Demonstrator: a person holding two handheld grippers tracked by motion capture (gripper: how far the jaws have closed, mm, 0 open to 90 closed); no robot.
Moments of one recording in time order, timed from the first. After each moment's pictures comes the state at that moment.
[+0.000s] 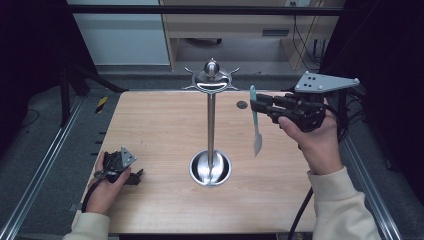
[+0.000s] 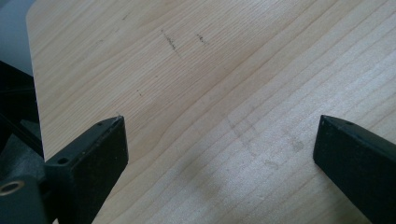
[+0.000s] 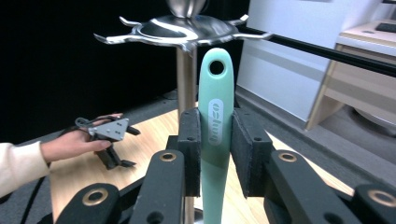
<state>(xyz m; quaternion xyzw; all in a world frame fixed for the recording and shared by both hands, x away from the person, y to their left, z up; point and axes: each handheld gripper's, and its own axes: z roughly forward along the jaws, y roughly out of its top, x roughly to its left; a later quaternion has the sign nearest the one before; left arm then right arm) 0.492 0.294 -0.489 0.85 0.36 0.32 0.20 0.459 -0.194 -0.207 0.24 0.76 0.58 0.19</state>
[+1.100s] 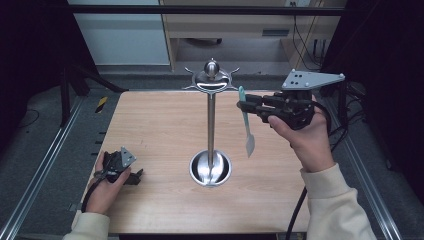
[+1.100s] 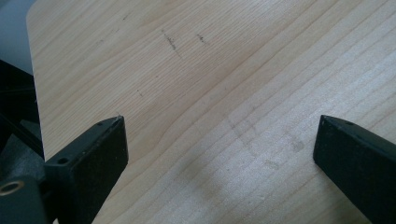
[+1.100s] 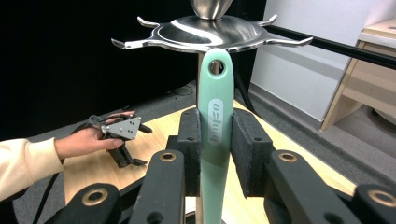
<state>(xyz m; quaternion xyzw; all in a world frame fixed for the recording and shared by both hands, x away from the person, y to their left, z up) 0.493 0.294 -0.489 0.85 0.36 0.32 0.21 0.464 -0.175 -0.205 0.23 0.77 0.57 0.17</state>
